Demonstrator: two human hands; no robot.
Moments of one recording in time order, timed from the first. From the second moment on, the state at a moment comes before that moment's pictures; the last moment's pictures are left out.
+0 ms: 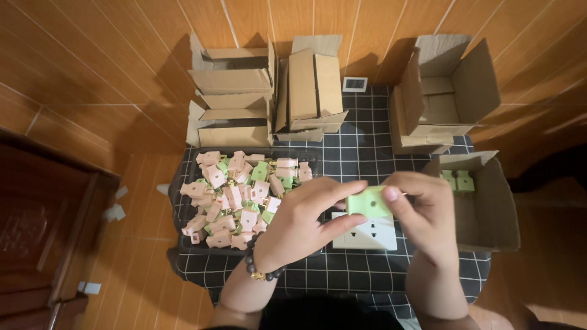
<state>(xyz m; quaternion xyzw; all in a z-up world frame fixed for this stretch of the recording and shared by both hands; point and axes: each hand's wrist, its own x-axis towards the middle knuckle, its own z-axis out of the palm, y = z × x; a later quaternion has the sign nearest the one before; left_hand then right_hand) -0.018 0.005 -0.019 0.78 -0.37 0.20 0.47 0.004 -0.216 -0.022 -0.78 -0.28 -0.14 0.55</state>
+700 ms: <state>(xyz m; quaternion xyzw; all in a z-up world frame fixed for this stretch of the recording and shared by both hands) -0.017 -0.071 -0.152 0.91 -0.31 -0.07 0.29 -0.087 -0.261 -0.240 -0.91 -0.03 -0.16 0.37</state>
